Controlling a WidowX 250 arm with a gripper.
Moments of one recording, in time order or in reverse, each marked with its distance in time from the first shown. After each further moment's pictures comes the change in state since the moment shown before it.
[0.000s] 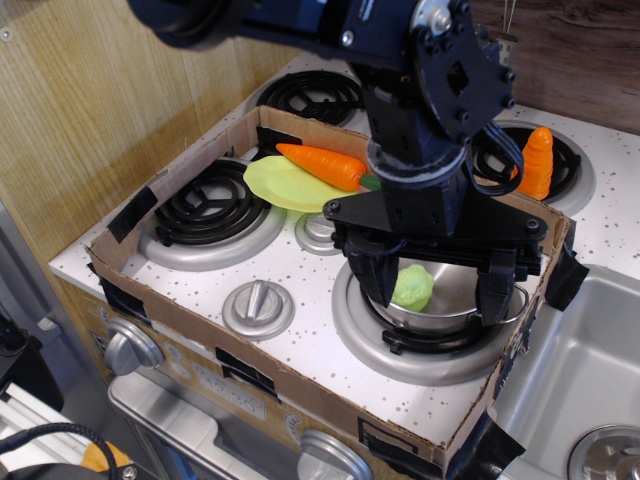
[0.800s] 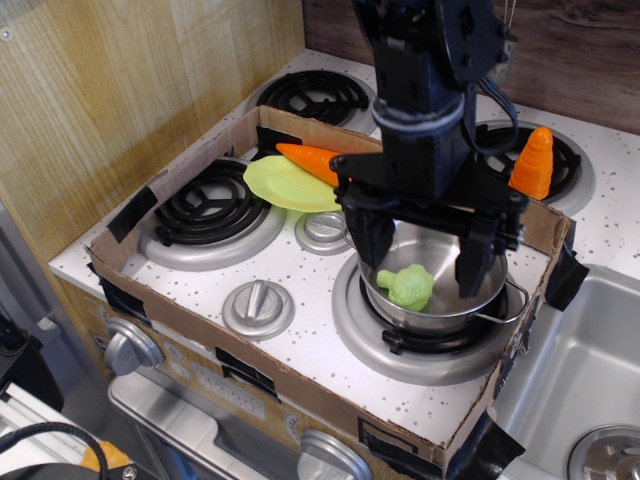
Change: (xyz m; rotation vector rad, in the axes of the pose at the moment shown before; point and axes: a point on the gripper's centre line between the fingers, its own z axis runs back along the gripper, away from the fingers) arm 0.023 0.012 -0.005 0.037 0.122 -0.174
